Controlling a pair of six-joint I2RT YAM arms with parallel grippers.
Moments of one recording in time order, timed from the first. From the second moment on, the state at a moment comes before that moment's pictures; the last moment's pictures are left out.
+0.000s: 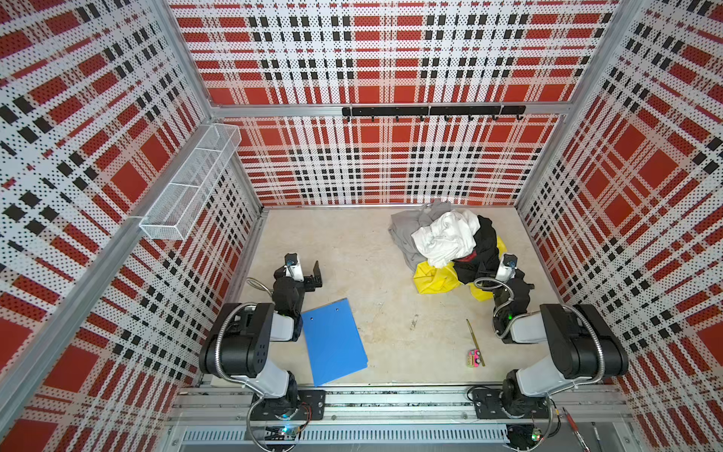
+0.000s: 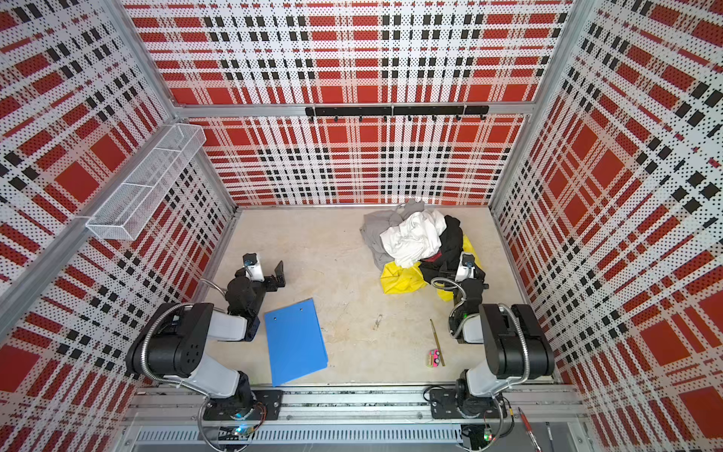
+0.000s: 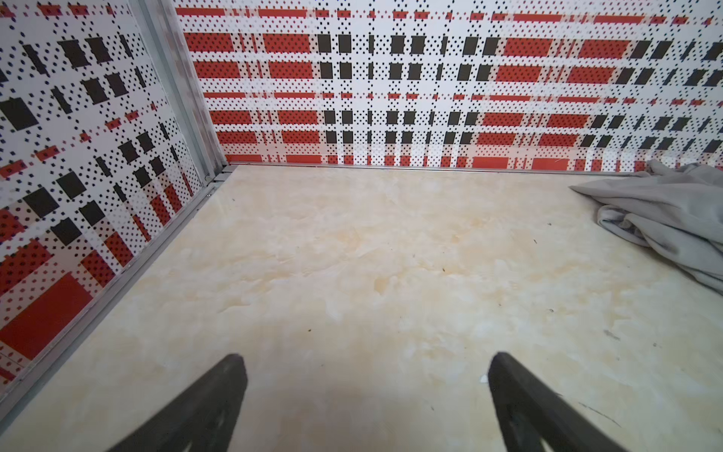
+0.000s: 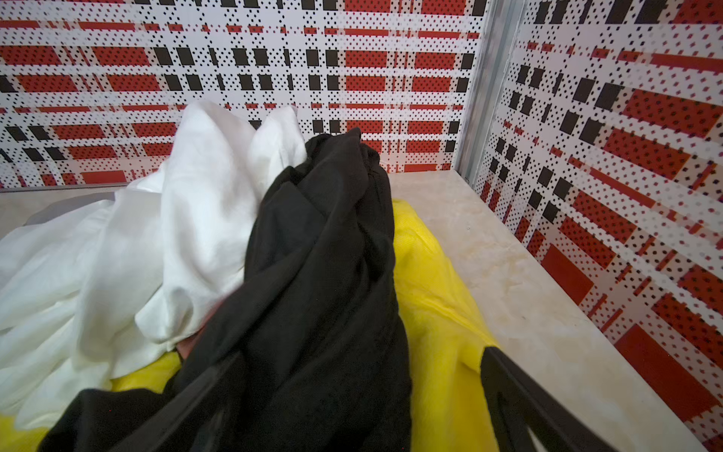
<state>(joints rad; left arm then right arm) 0.00 1.58 0.29 1.11 -0.04 0.00 0.00 1.55 0.26 1.16 0.14 -0.01</state>
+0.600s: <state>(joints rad) -0.01 1.58 0.29 1.12 -0.06 0.00 0.00 1.55 0.26 1.16 0.14 -0.01</state>
